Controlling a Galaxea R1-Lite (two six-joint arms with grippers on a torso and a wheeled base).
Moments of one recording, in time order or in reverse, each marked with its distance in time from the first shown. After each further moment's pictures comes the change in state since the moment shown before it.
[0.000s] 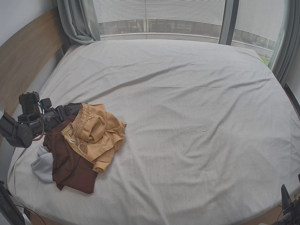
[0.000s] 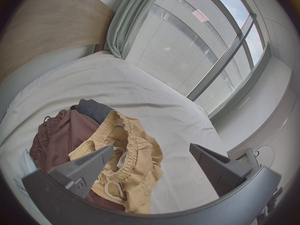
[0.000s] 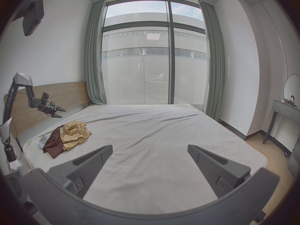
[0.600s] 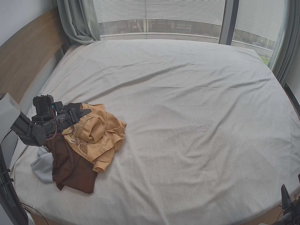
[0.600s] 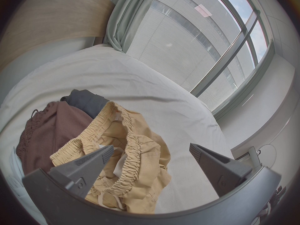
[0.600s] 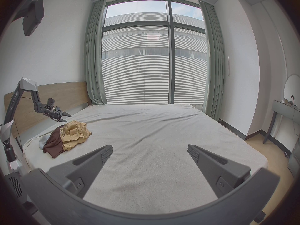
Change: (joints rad) left arm -0.055 0.168 -0.122 -0.007 0.056 0.000; right arm 0.000 0.000 0.000 0.000 0.000 0.000
